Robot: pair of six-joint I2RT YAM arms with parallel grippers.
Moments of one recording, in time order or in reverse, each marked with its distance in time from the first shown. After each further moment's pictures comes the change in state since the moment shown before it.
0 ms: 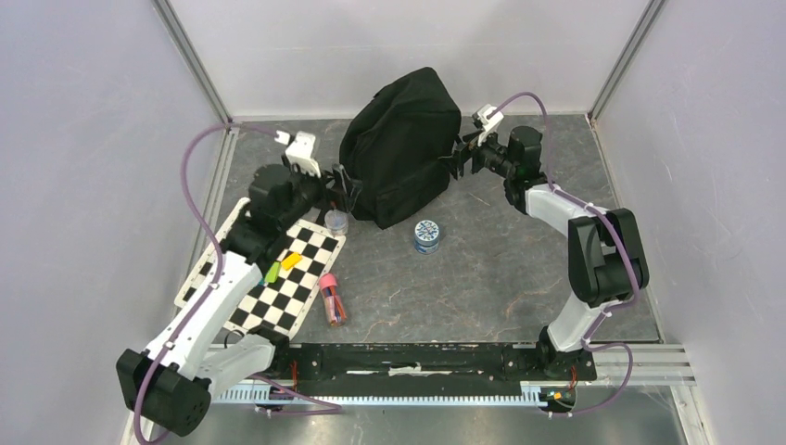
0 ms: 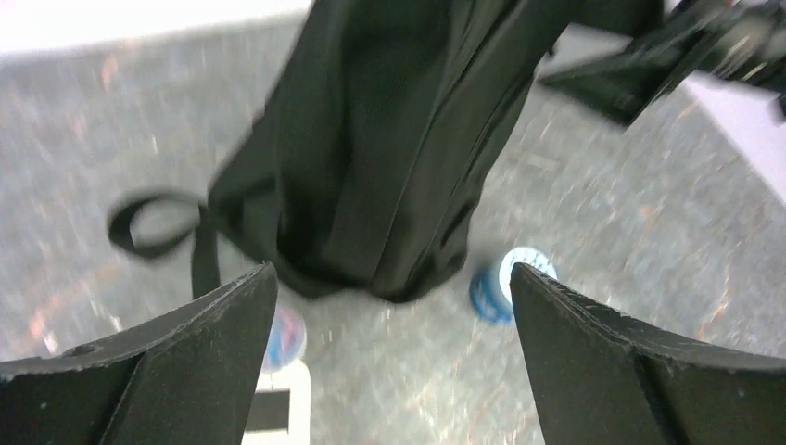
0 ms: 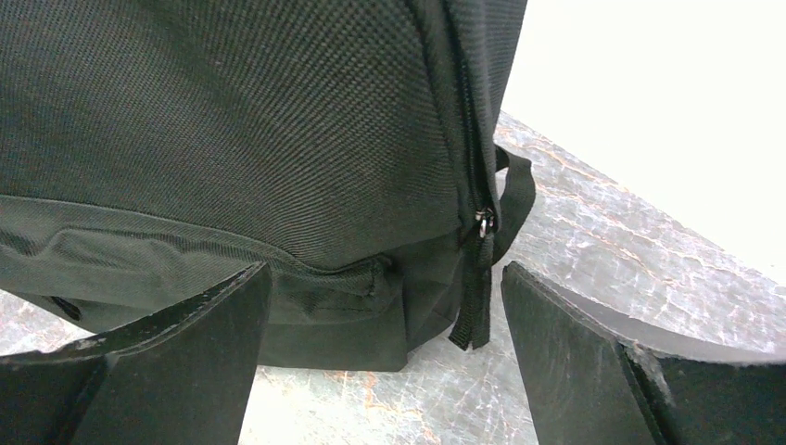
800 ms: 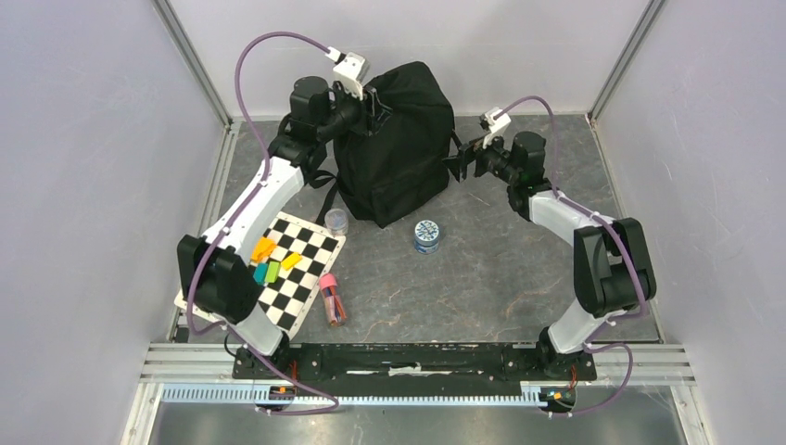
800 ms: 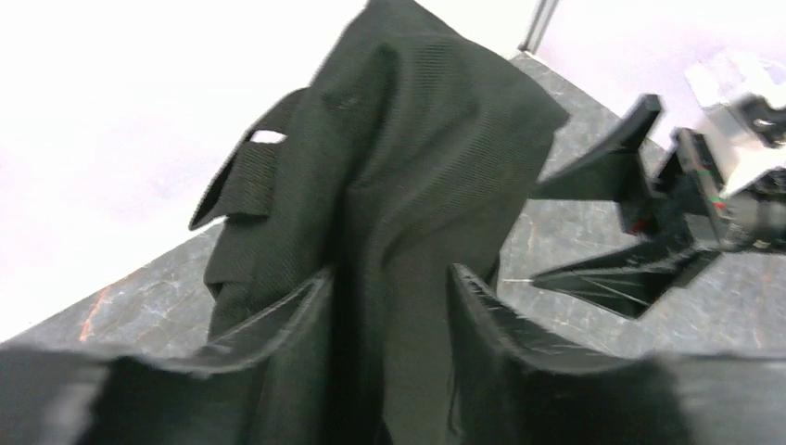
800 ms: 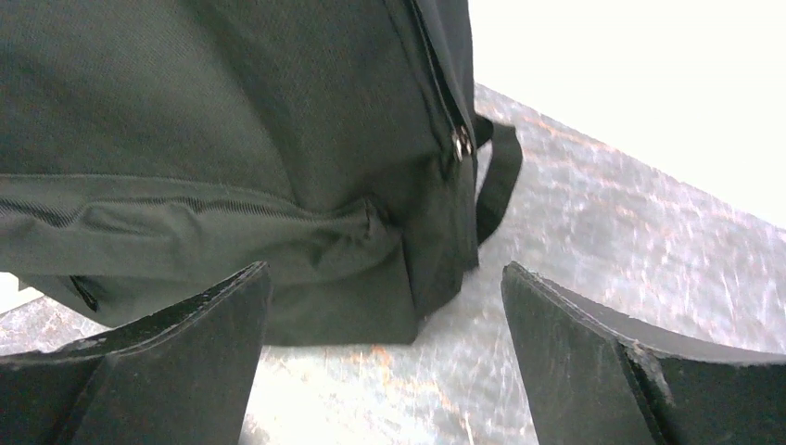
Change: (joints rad) left arm 0.005 0.636 0.585 0.087 0.176 0.142; right arm 0.004 -0.086 -0.089 -0.015 0.103 0.084
